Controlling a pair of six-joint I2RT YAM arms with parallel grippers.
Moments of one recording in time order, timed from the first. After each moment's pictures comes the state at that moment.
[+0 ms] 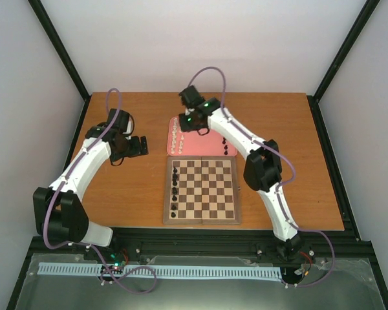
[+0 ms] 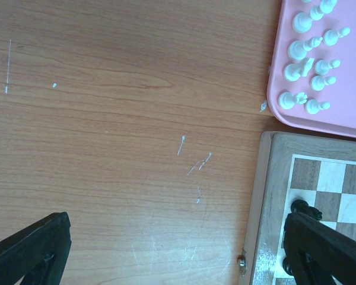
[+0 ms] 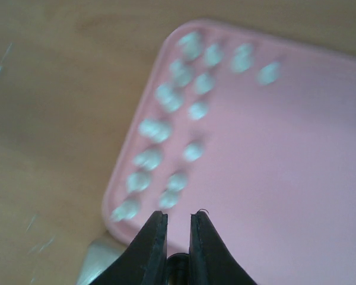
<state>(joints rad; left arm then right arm) -0.17 1.43 1.19 -0.90 0.02 -0.37 0.62 2.32 2.29 -0.94 0.01 0.37</state>
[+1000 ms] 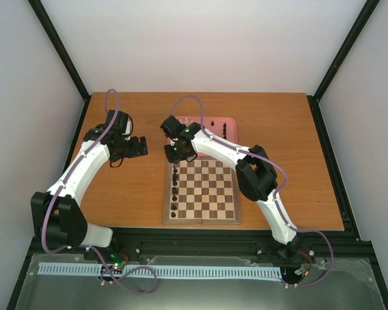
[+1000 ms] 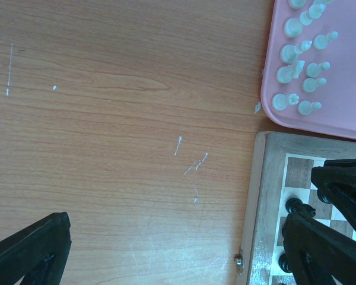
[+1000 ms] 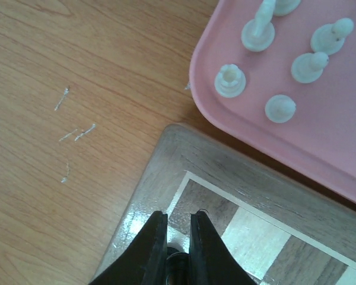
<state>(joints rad) -0.17 1.39 1.17 -0.89 0.03 -0.37 0.84 2.26 1.96 -0.86 -0.07 0.43</state>
